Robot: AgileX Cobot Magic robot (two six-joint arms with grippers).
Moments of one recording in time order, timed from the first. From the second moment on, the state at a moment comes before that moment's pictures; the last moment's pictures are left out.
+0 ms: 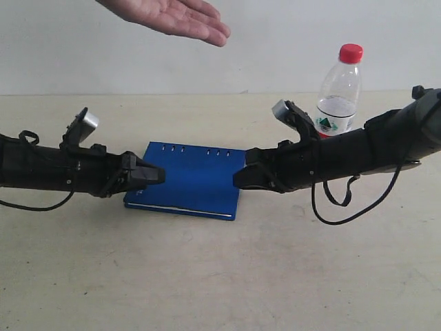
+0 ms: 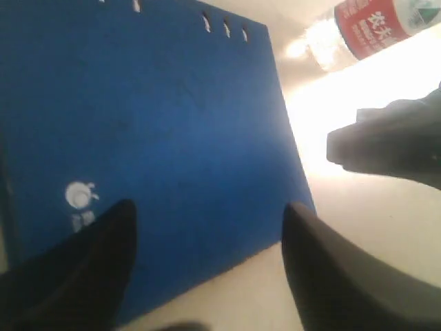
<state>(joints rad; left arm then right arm) 0.06 2.07 -0.93 -1.74 0.85 1.67 0.24 2.11 -1.07 1.67 0.81 -1.43</state>
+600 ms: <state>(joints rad) 0.06 2.08 -0.99 -1.74 0.62 1.64 0.24 2.11 -1.07 1.67 0.68 -1.32</state>
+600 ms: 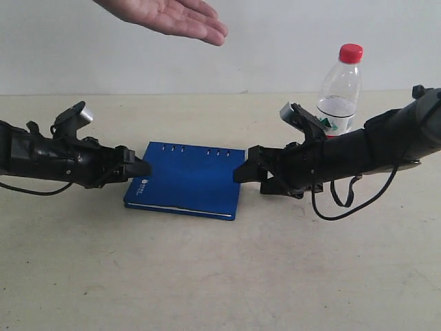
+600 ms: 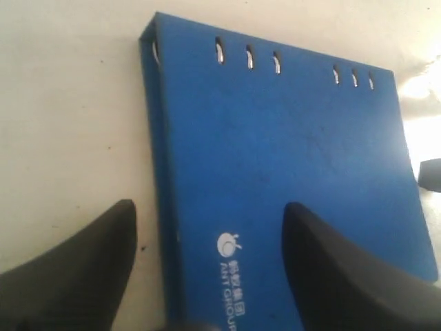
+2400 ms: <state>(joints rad) 0.07 2.19 -0.88 -1.38 1.25 1.74 0.26 1.73 -1.07 1.10 0.97 -1.27</state>
